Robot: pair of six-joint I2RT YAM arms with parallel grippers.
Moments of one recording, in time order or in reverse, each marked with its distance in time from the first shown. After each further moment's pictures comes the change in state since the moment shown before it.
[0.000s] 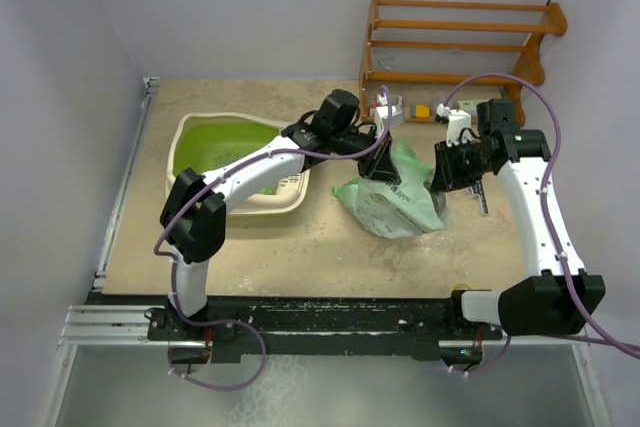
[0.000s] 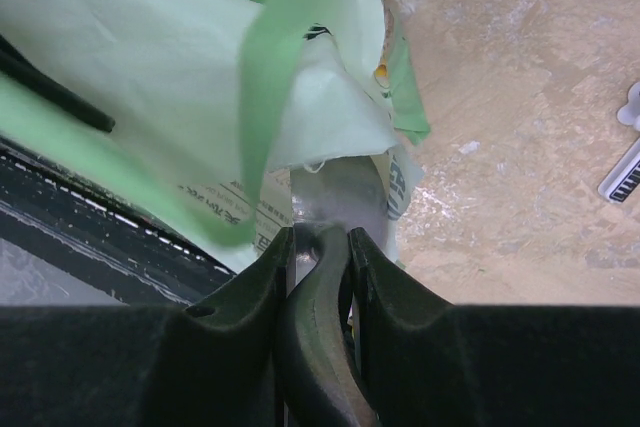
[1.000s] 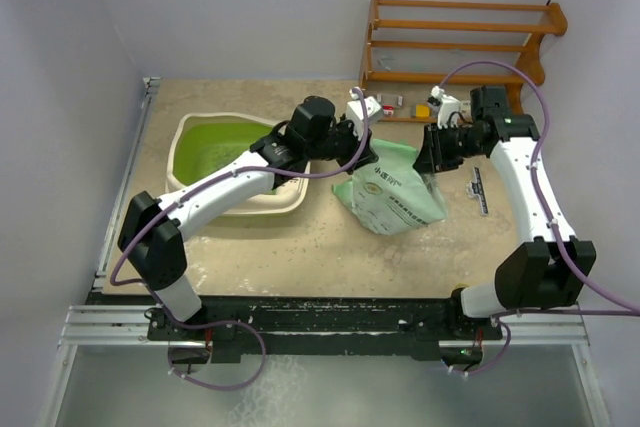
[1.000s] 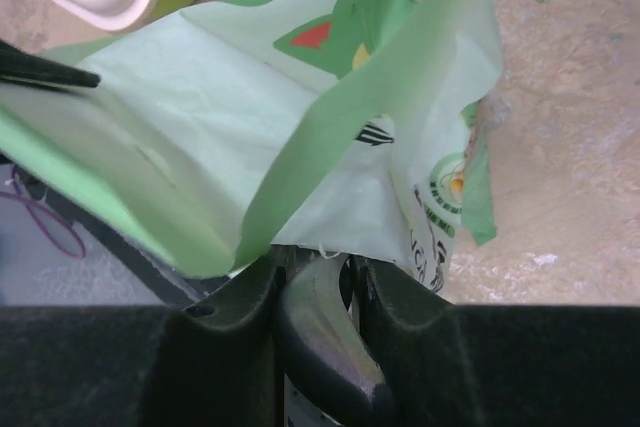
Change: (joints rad) left arm -0.010 -0.270 -0.224 0.034 -0.524 0.131; right arm -0.003 0.146 0.070 0.093 -0.263 0.061
